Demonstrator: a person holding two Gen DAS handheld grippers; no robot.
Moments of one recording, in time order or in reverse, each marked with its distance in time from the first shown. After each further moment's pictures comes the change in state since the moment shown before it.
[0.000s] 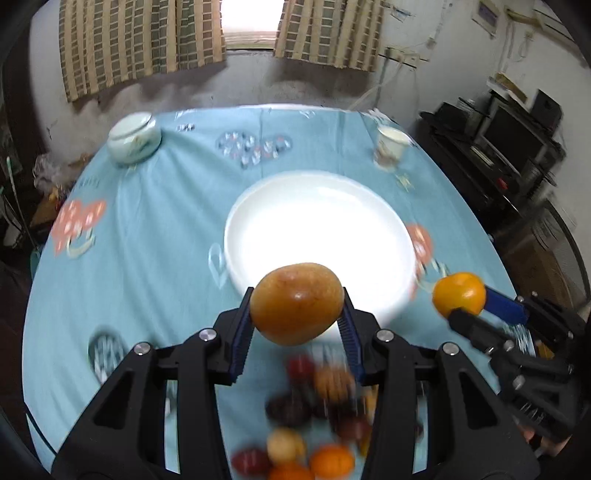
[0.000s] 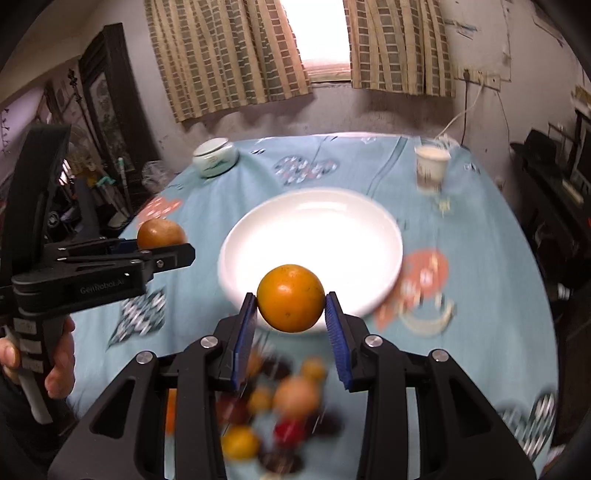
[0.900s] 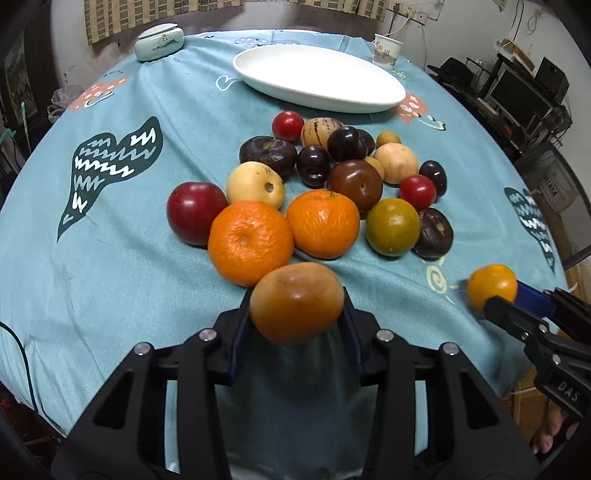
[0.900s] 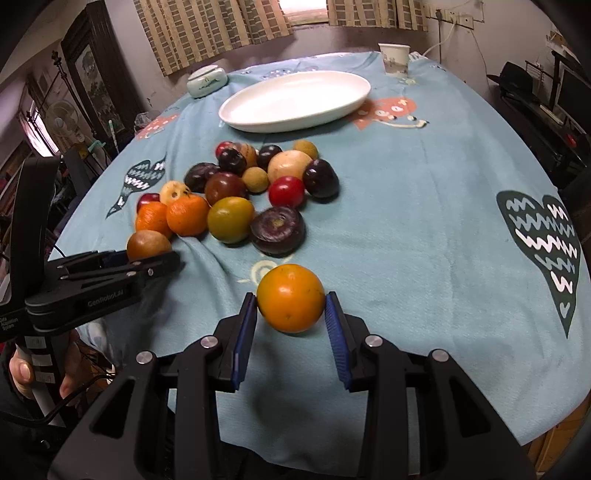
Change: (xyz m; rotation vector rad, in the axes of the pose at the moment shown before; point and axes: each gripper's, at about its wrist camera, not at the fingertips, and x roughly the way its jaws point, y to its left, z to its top) left arm -0.023 -0.023 -0.241 -0.061 0.125 0.013; right arm -0.062 0.015 -0.204 0.075 0.161 -0.014
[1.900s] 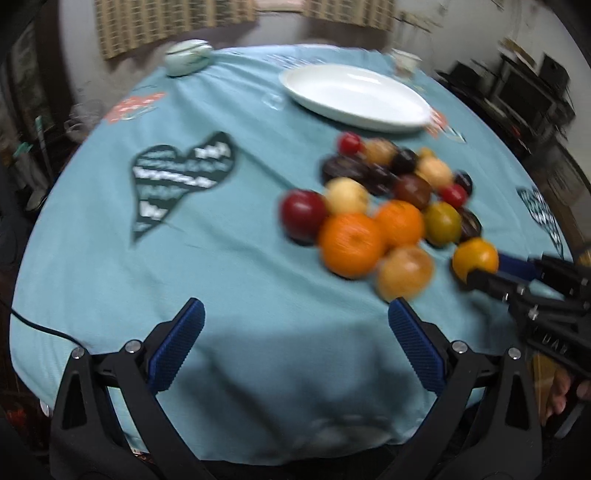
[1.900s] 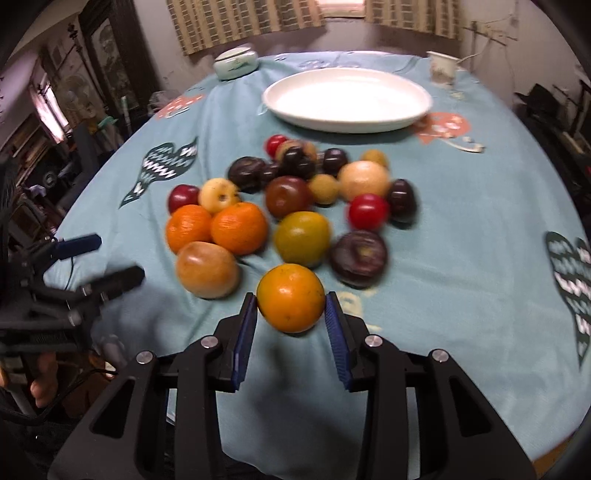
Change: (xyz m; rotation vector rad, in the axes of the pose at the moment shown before) left arm -0.037 0.050 -0.008 0.065 -0.030 0.071; right arm 0.026 0.056 0.020 -0.076 0.043 -0.007
